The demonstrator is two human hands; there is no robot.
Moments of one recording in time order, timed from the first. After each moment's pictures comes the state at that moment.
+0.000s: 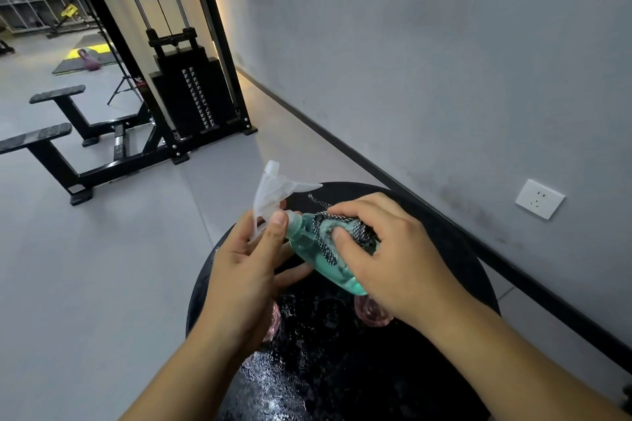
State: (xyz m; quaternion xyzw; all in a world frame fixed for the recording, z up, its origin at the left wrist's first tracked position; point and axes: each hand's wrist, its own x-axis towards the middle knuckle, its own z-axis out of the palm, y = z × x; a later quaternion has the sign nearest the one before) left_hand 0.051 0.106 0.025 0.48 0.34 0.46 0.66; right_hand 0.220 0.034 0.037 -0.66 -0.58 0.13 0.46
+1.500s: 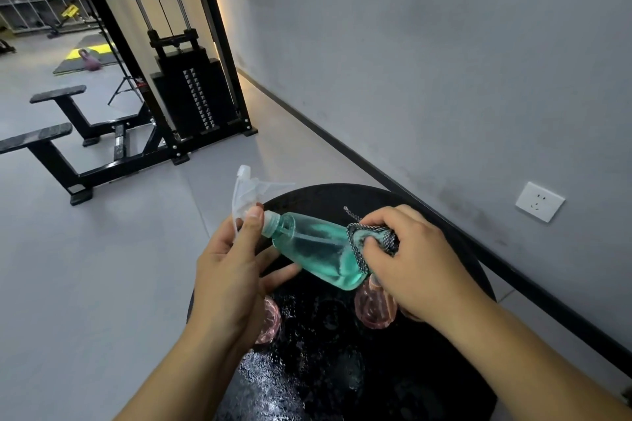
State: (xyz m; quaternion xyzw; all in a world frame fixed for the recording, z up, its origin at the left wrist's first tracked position) left_hand 0.044 0.113 0.030 0.40 0.39 0.50 0.66; right_hand 0.240 0.027 0.026 -0.72 -0.53 0.16 0.42
